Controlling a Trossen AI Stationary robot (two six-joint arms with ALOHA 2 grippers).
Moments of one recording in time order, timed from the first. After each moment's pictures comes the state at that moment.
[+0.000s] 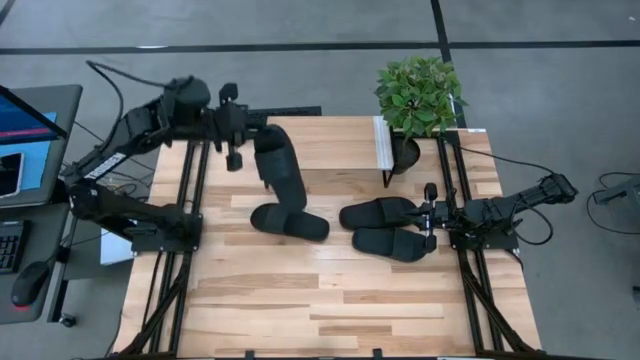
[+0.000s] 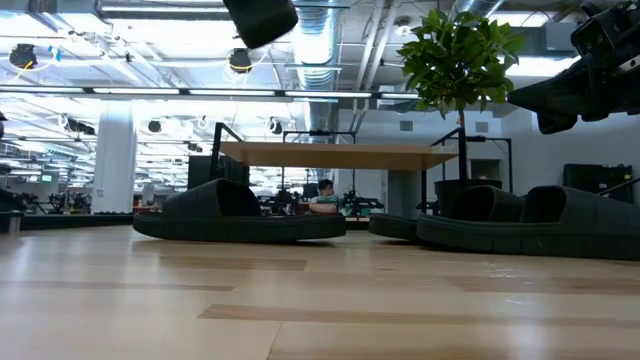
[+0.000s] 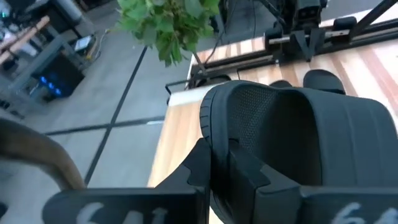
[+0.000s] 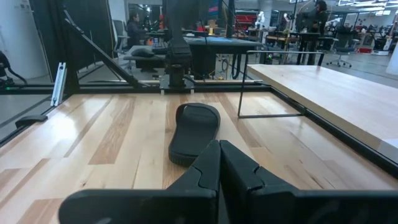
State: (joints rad) left arm 0.47 1.19 1.61 -0.84 0.15 0.46; right arm 0.34 0.15 0.00 0.07 0.45 -0.03
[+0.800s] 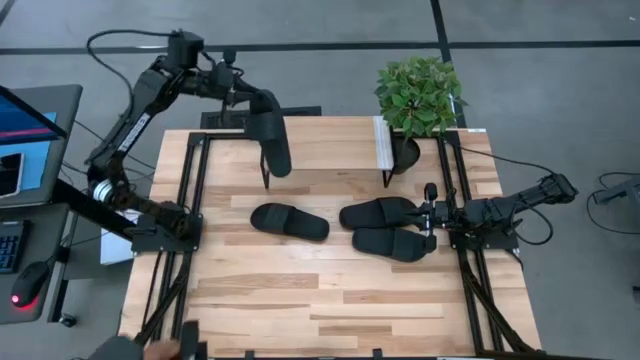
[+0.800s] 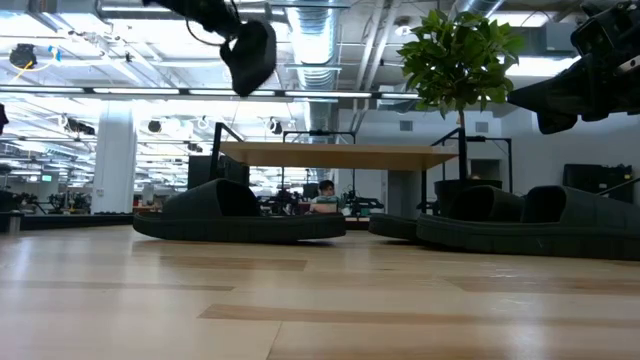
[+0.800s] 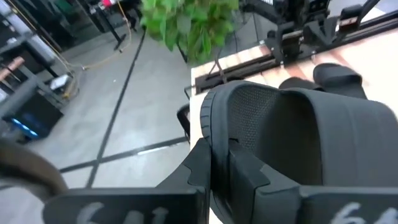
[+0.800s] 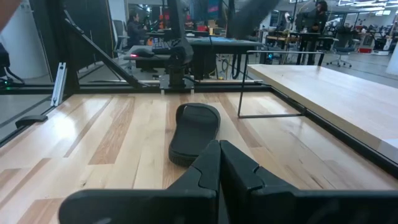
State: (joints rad) left arm 1.06 1.40 1.62 -0.77 0.86 0.86; right arm 0.34 0.15 0.00 0.07 0.45 -0.03
